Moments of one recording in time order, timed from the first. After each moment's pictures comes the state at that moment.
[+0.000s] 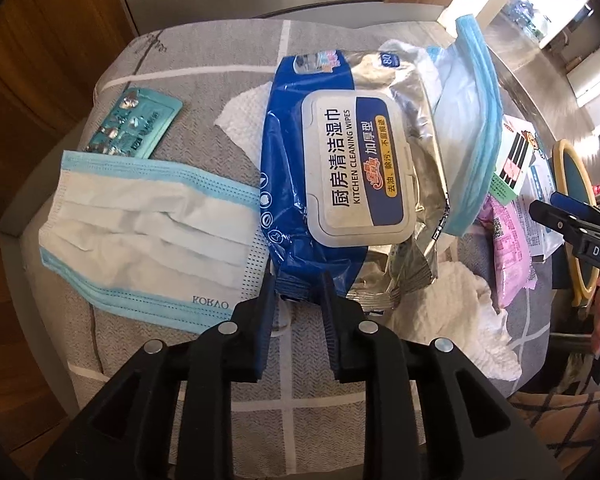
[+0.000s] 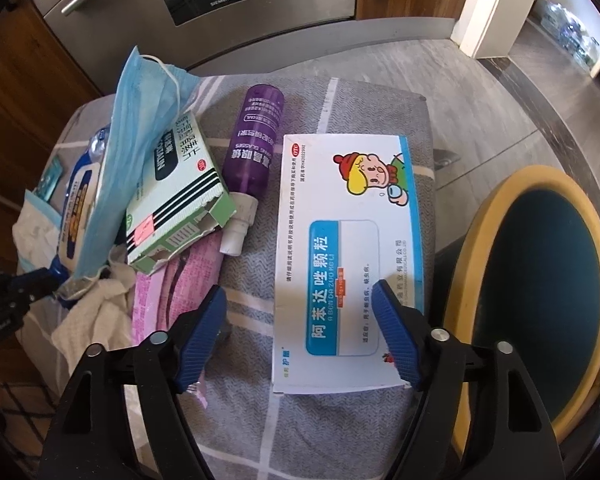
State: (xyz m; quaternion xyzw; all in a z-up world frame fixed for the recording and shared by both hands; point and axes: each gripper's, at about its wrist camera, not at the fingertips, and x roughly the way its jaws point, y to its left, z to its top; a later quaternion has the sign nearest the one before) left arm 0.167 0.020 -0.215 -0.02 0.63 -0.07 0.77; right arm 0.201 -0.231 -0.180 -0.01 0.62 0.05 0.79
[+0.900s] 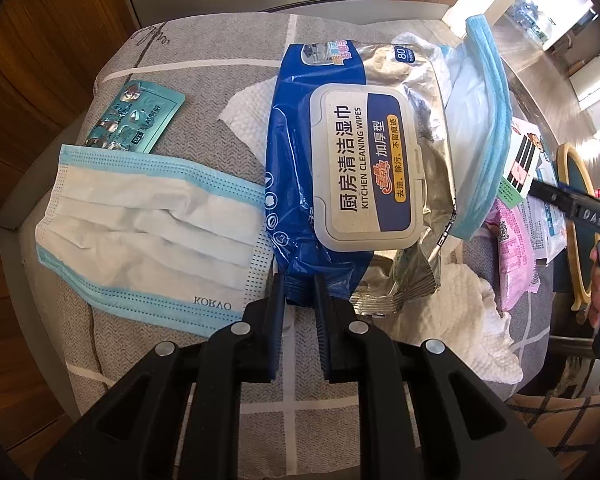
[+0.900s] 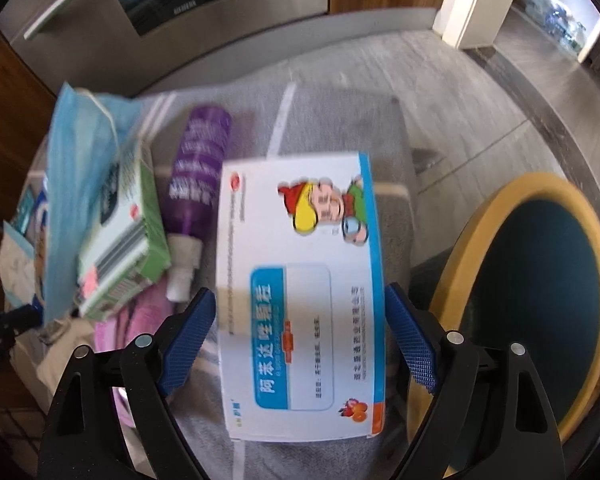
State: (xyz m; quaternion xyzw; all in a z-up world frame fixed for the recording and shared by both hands) left arm 0.174 0.028 -0.220 -0.02 0.64 -0.07 0.77; right arm 0.232 -0.258 -0.198 0.00 0.63 0.02 0.78
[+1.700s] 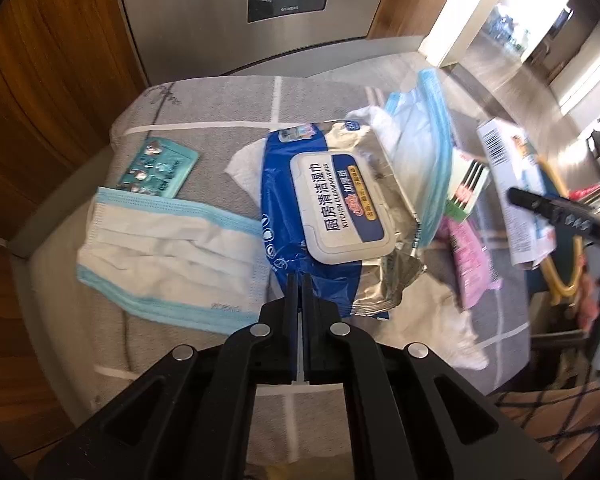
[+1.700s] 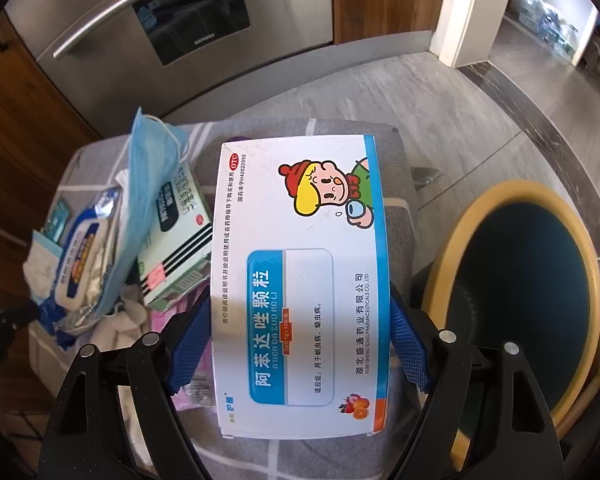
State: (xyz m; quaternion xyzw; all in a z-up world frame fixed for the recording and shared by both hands) left arm 0.147 0.023 -0.162 0.00 0.58 -0.08 0.81; right arm 0.210 -0.252 -0.155 0.02 0.58 0.03 0.81
